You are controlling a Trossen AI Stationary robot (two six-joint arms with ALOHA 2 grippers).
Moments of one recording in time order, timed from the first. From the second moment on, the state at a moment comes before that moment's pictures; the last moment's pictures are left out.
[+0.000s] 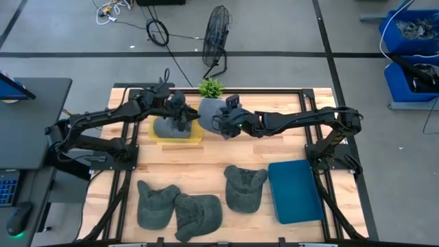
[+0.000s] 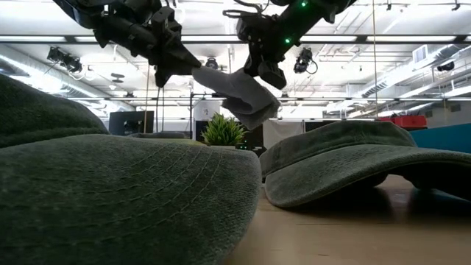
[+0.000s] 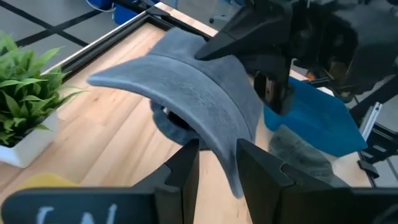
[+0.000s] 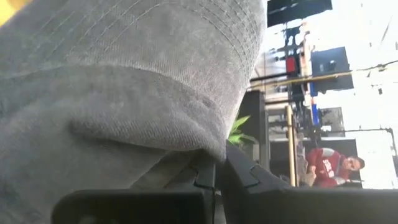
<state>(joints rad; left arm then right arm) 0.51 1.17 0.76 0.00 0.36 -0.23 -0.08 1.67 1.21 -0.07 0.62 -0.92</state>
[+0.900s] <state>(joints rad) 0.55 1.07 0.76 -0.08 0.38 -0.20 -0.09 1.67 1.22 -0.07 0.52 -0.82</state>
